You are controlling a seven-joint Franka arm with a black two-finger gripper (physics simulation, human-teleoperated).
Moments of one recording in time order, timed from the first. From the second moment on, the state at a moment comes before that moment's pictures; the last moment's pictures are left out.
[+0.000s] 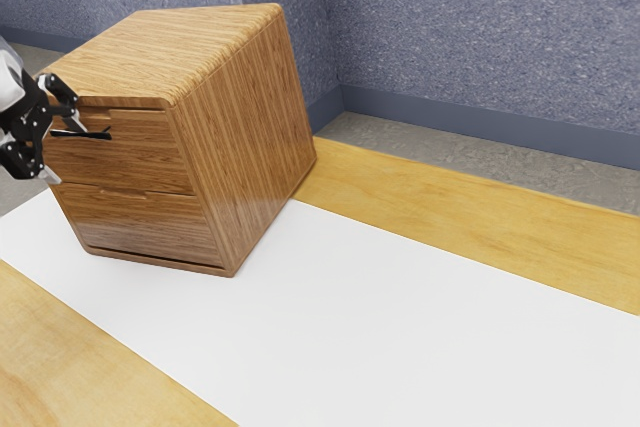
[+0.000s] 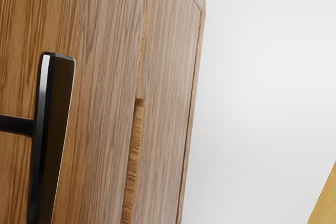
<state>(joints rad) 0.57 -0.12 0.05 -1.69 -0.11 1.87 1.81</state>
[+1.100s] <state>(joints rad) 0.58 -0.42 0.04 -1.97 -0.07 1.83 1.79</state>
